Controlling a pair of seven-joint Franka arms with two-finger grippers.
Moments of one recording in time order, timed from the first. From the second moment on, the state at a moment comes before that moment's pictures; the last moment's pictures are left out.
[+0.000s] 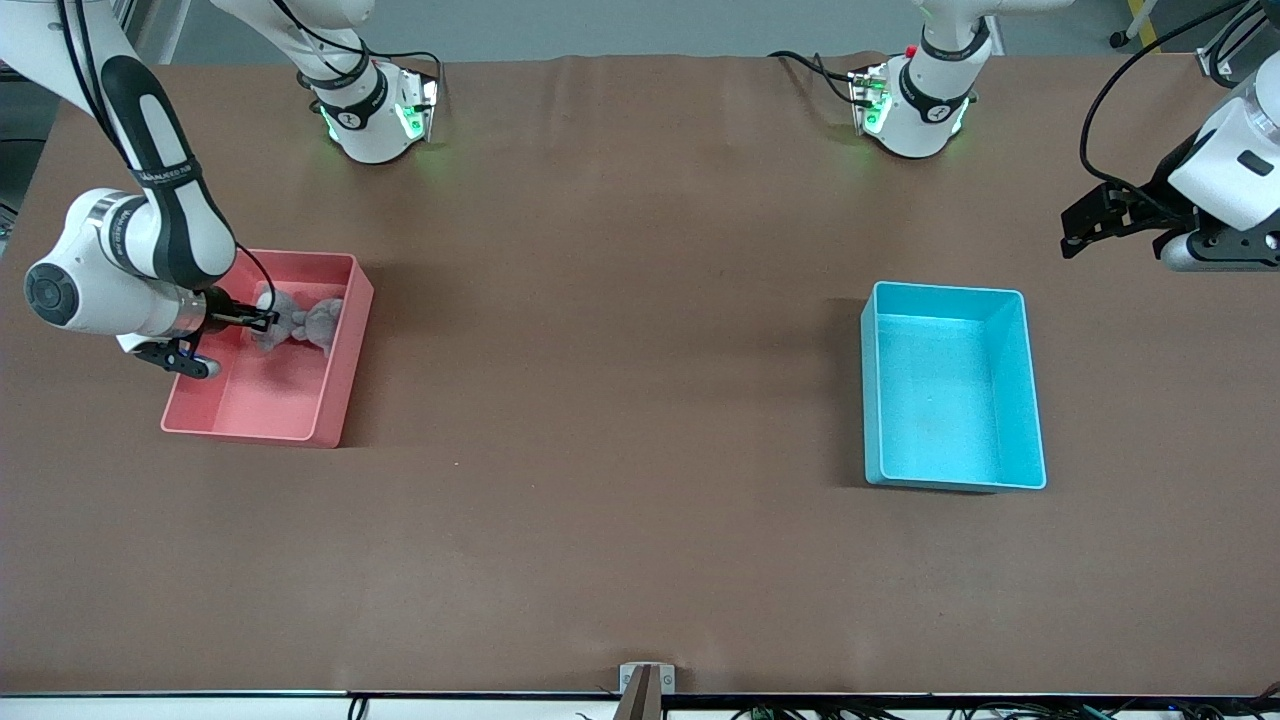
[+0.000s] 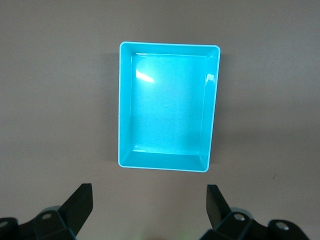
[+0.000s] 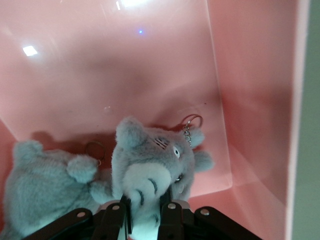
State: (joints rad) left arm -0.04 -0.06 -0.05 -1.65 0.02 1.57 -0.06; right arm -0.17 0.25 -0.08 -2.23 0.02 2.10 0.07
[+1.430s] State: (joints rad) left arm -0.06 -0.02 -0.06 -1.65 0.02 1.58 -0.06; right arm 0.63 0.37 -0.06 -1.79 0.27 2.04 1.40
